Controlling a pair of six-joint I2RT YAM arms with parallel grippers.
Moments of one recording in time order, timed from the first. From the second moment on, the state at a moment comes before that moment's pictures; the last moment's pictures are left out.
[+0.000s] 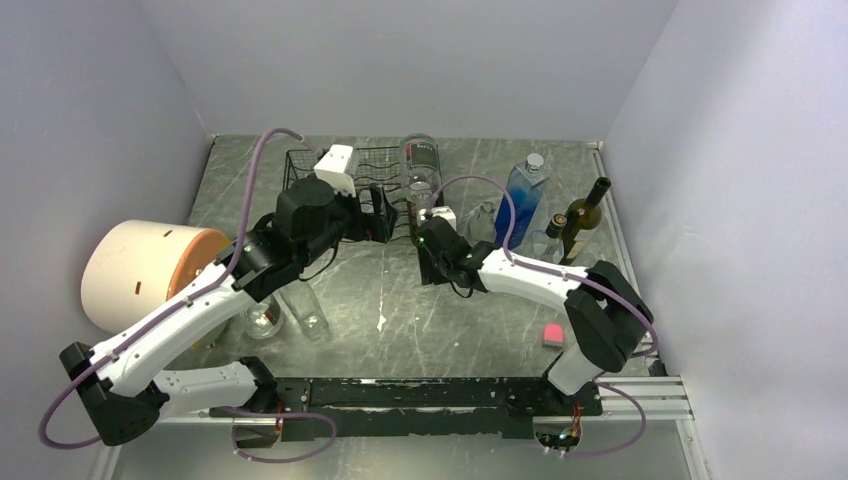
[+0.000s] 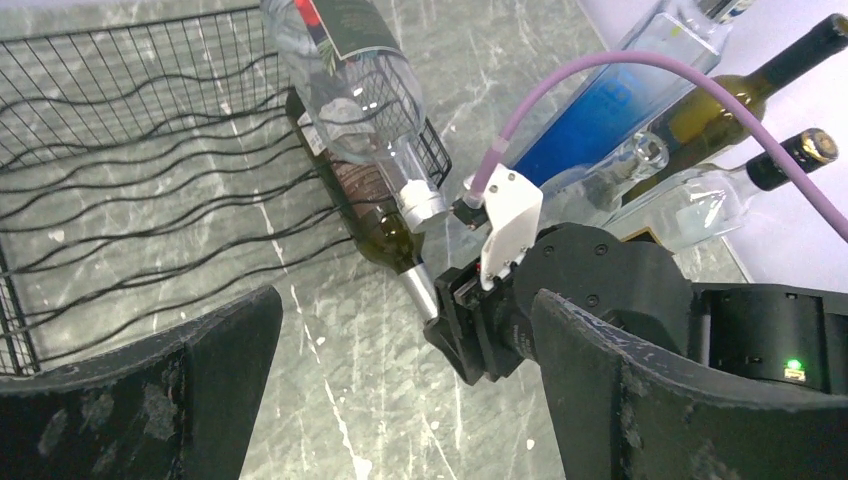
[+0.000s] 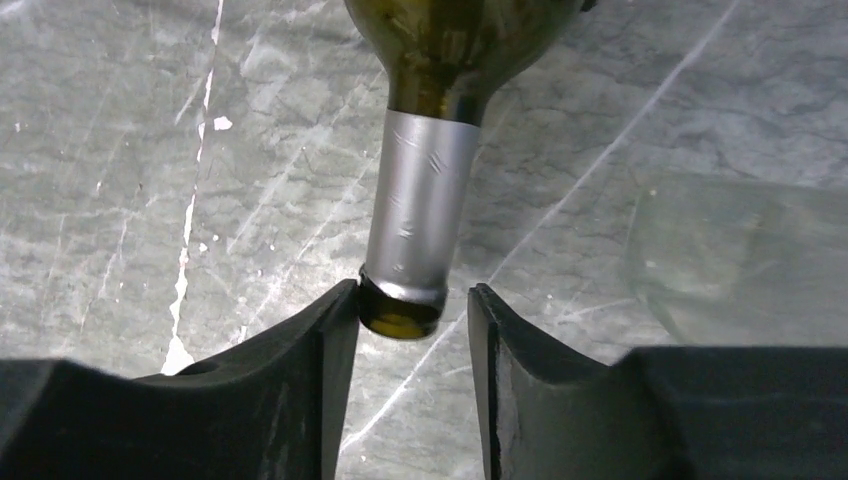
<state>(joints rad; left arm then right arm) -0.84 1.08 1.17 -0.38 -0.29 -0.40 0.82 1.56 0.94 -0.30 0.25 0.49</state>
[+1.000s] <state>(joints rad) -0.84 1.06 1.17 -0.40 -0.31 -0.39 0.81 1.53 1.00 -0.22 0.26 0.49</state>
